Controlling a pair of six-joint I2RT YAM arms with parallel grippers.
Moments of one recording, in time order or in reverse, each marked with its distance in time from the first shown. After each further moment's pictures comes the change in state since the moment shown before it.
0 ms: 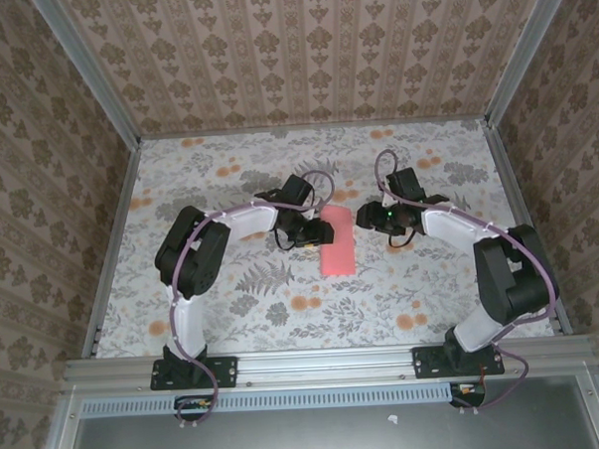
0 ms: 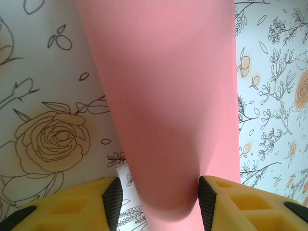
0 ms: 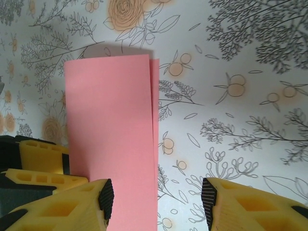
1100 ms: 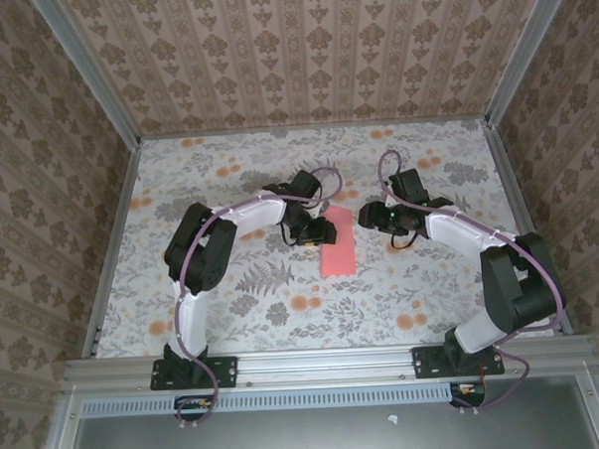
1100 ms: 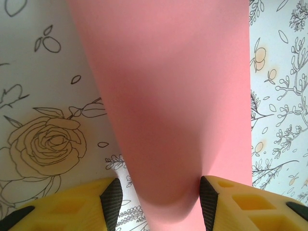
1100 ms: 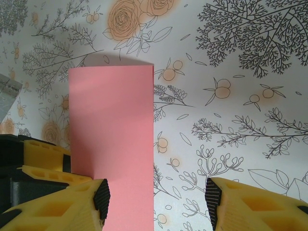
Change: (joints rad) left arm -0.024 0.068 0.140 -0.176 -0.049 0.056; right arm 0.000 -0.049 -0.021 0.000 0.033 0.003
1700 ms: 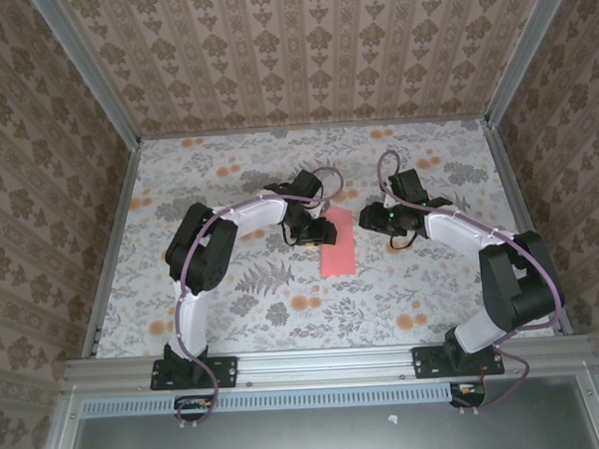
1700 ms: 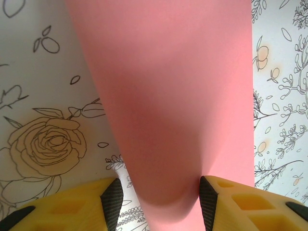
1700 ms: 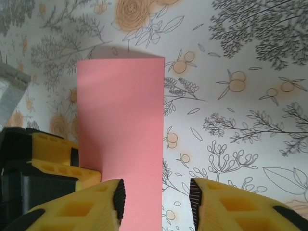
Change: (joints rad) left arm -0.003 0.004 0.010 -0.013 -0.011 0.008; right arm 0.000 0.025 0.000 0.009 -0.056 0.003
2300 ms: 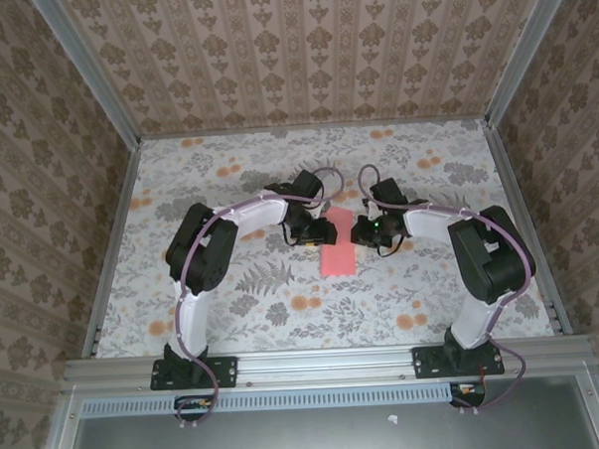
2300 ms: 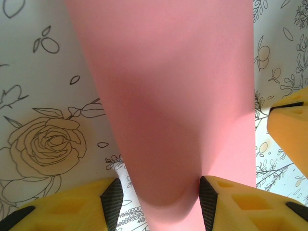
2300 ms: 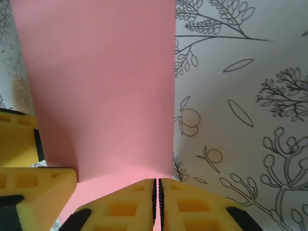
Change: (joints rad) left arm -0.005 0.000 0.002 -0.004 -0.011 0.000; right arm 0.065 0.203 0.038 0.018 -0.097 0.031
